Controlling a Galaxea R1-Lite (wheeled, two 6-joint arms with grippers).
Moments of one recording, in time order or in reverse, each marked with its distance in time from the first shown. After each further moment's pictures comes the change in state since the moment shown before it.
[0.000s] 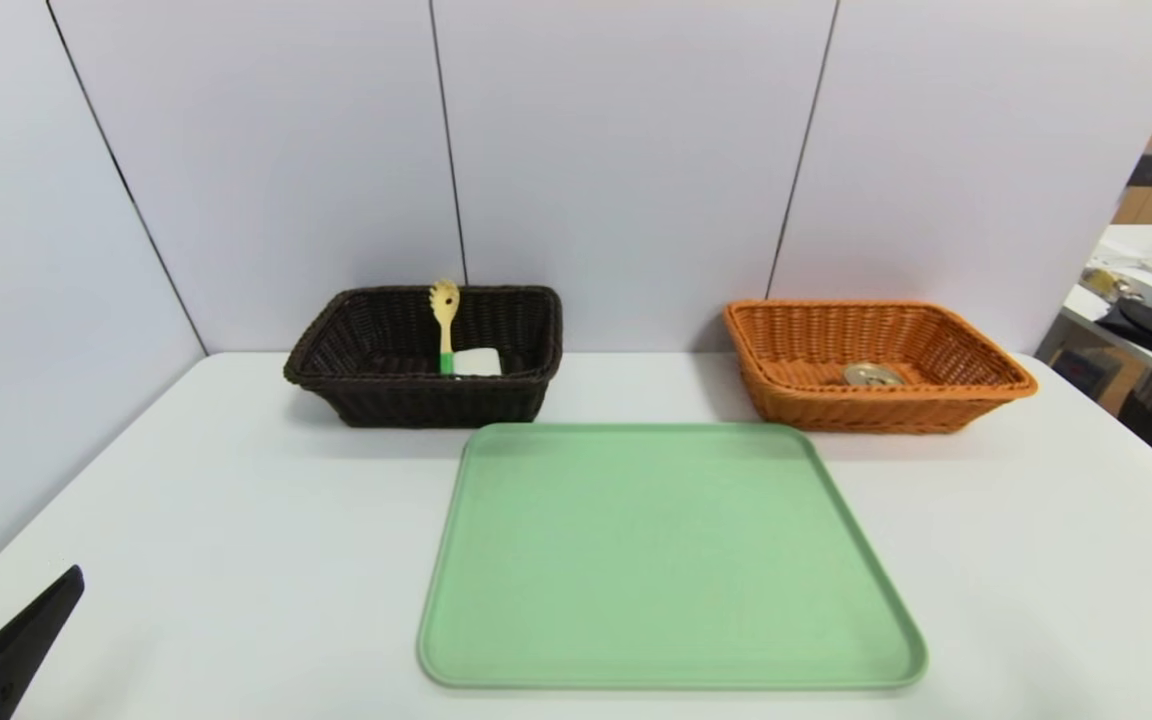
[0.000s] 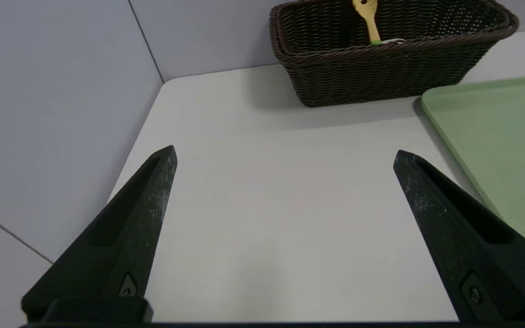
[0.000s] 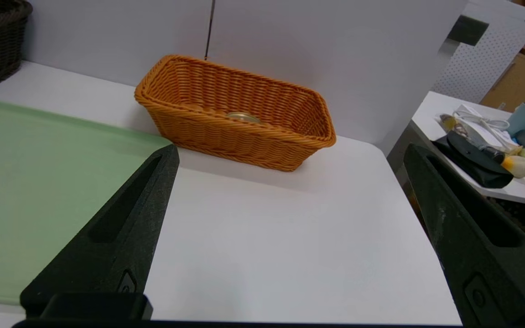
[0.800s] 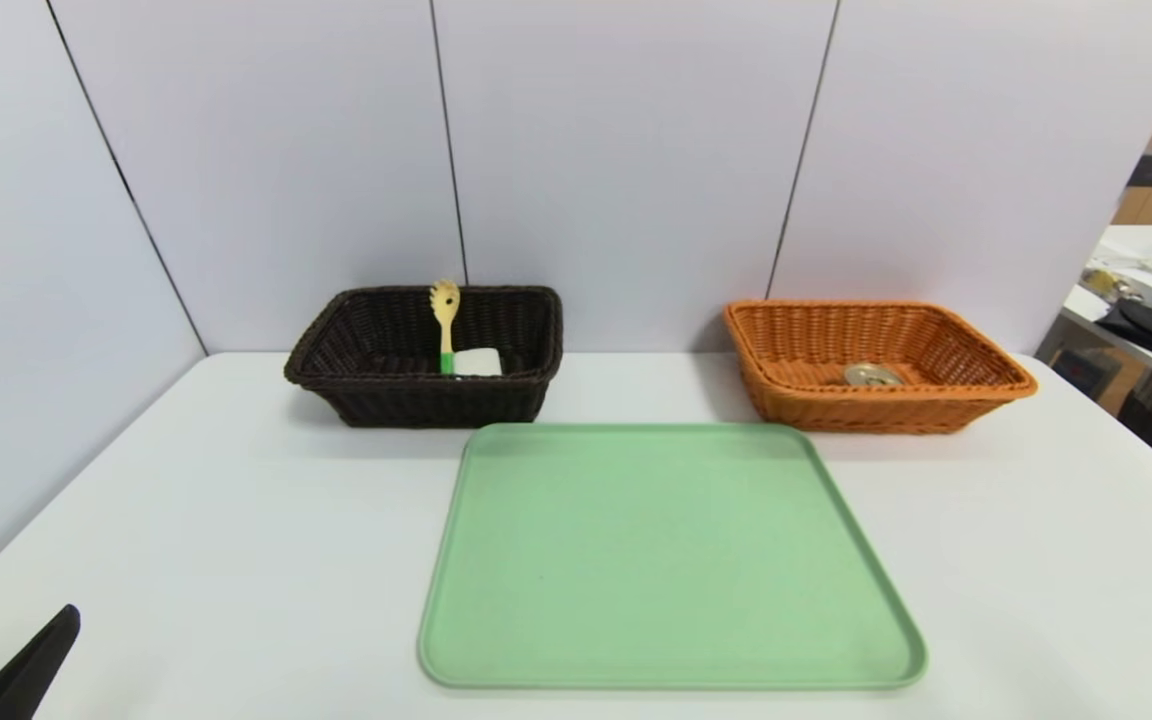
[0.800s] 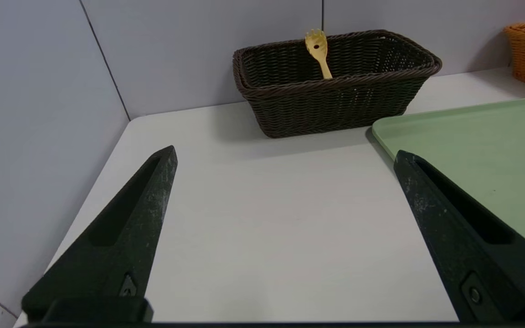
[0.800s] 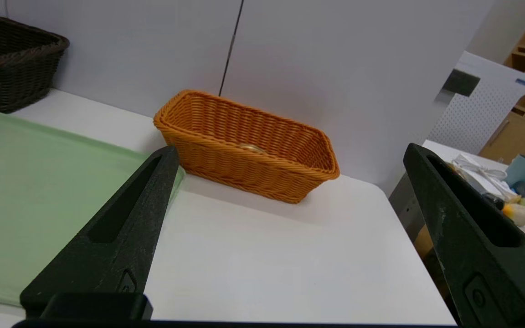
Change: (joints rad) left arm 0.009 -0.100 0.140 -0.179 -0.120 -0.013; right arm -0.106 -0.085 0.130 -0.180 0.179 -0.032
